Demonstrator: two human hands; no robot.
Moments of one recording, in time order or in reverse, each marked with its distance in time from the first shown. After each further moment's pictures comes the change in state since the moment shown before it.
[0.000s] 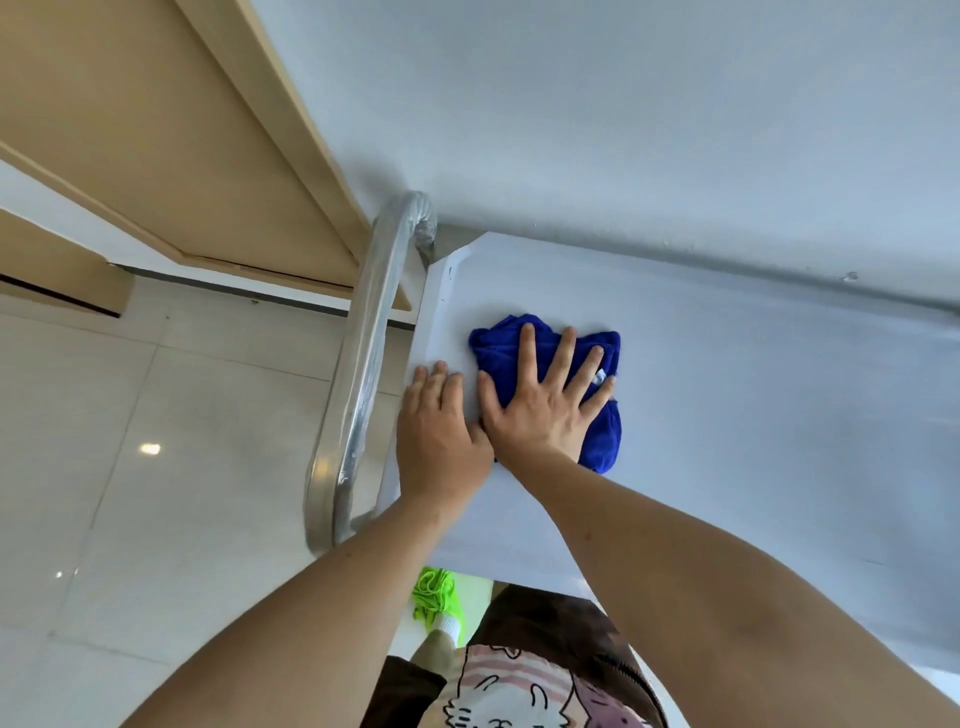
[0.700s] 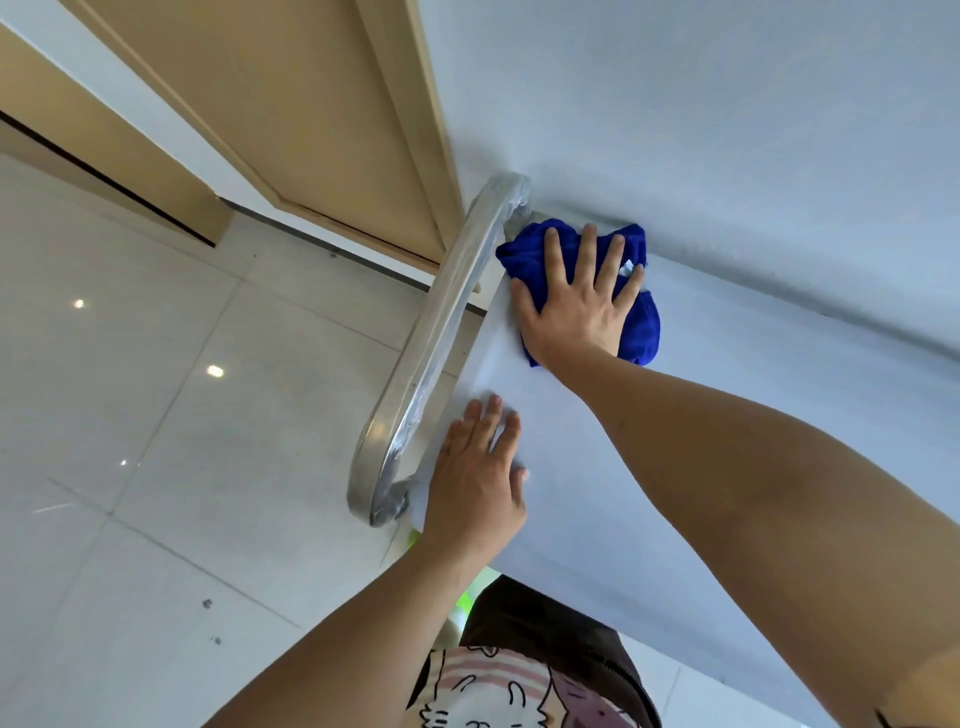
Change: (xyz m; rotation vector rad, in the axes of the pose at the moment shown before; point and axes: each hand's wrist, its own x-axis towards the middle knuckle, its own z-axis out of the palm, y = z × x) left_hand -0.058 -0.014 0.007 0.107 -0.087 0.033; right_hand 0.101 -0.059 -0.009 -0.079 0.000 -0.374
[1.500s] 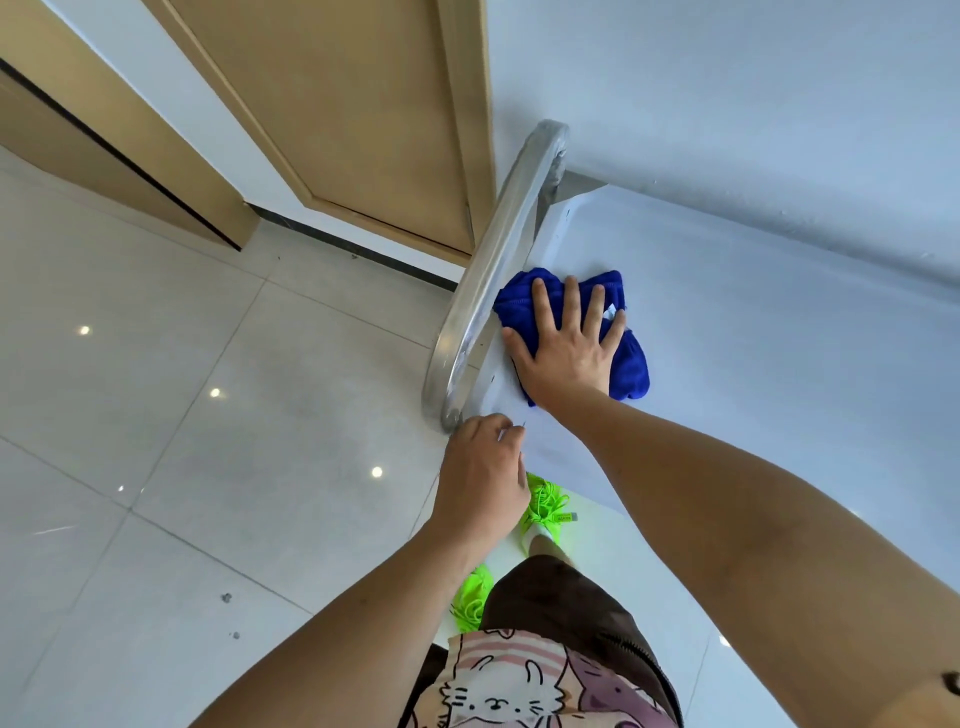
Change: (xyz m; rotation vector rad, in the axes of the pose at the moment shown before) left_hand -0.095 -0.029 -0.018 0.012 0.044 0.047; right_hand -0.144 -0.036 0.020 0.008 -0.066 -0.040
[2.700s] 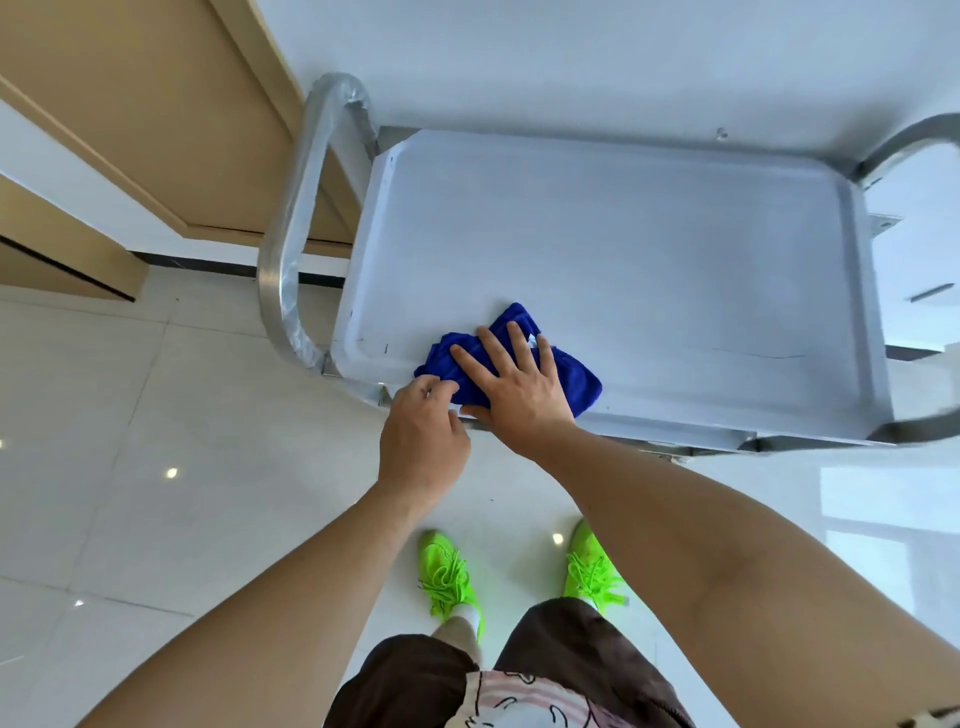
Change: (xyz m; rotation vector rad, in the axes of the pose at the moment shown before) left_hand -0.068 0.091 0.040 -0.087 0.077 0.042; right_hand -0.185 0.127 0.010 -0.093 -0.015 -0.223
